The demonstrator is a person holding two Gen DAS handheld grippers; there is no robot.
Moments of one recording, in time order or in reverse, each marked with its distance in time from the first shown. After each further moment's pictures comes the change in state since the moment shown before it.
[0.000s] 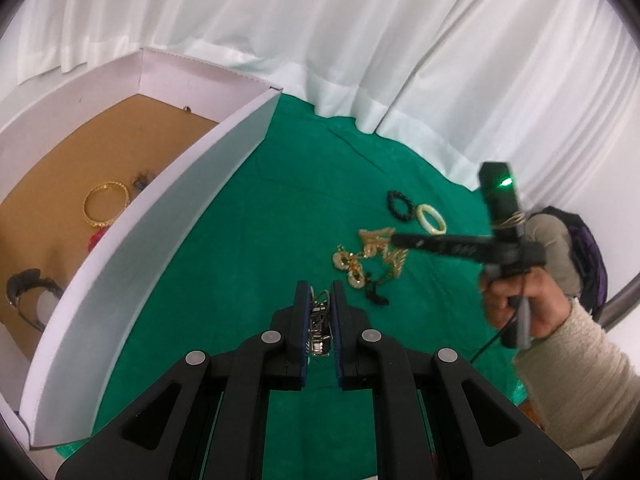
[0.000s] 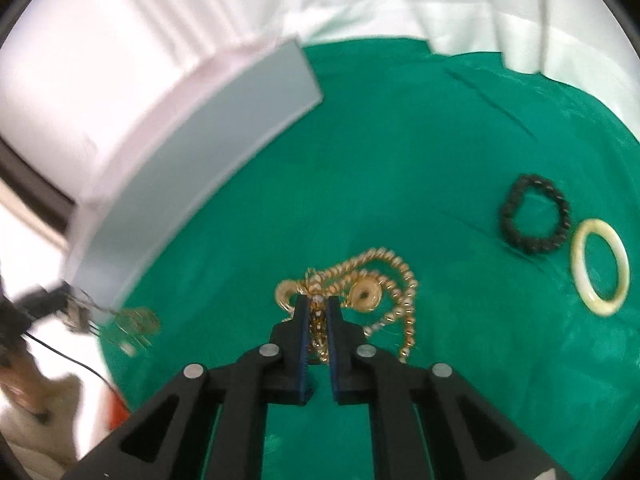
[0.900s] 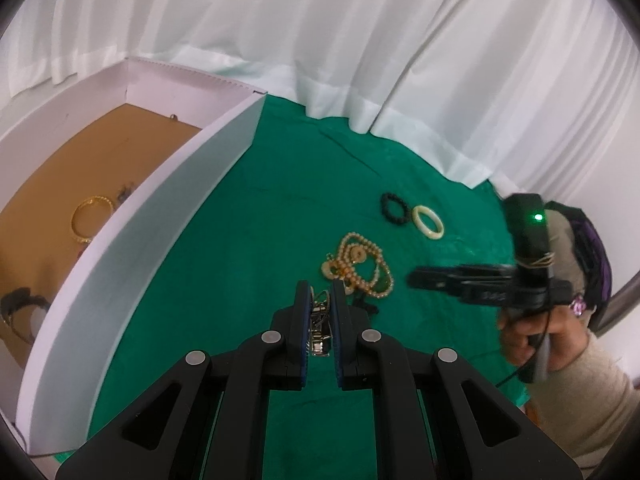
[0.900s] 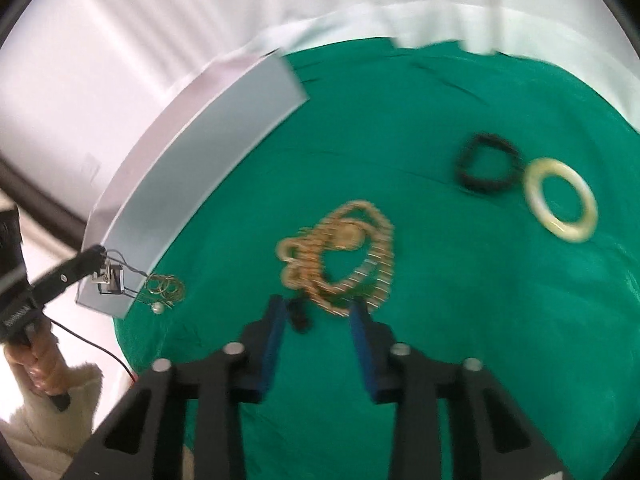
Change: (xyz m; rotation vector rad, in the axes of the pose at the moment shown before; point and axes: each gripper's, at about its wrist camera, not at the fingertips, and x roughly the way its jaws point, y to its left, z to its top) left arm 0.009 -0.014 0.008 0.025 0.001 0.013; right arm -0.028 0.005 -0.040 0.018 0.002 -0.015
